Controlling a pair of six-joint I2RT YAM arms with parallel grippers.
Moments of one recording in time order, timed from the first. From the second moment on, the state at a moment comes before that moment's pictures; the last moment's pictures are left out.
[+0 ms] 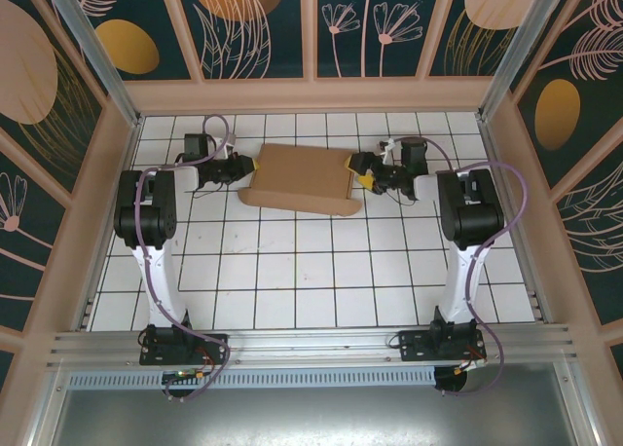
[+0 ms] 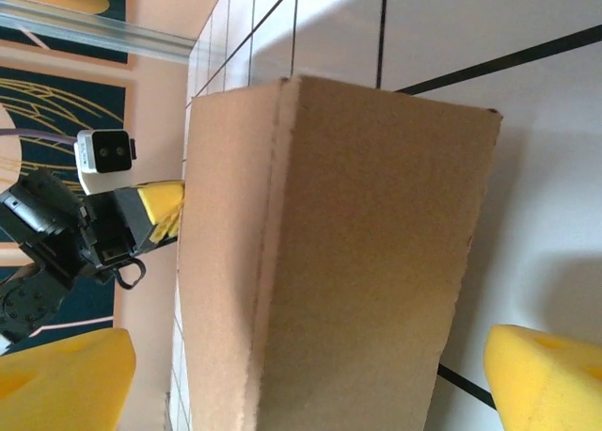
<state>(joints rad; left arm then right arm) -0.02 2.15 1.30 0.07 0.86 -0.45 0.16 2.09 1.13 0.34 -0.92 0.76</state>
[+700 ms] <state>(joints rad) -0.08 1.78 1.17 -0.03 0.43 -0.36 0.14 2.00 0.94 0.49 -0.94 1.05</state>
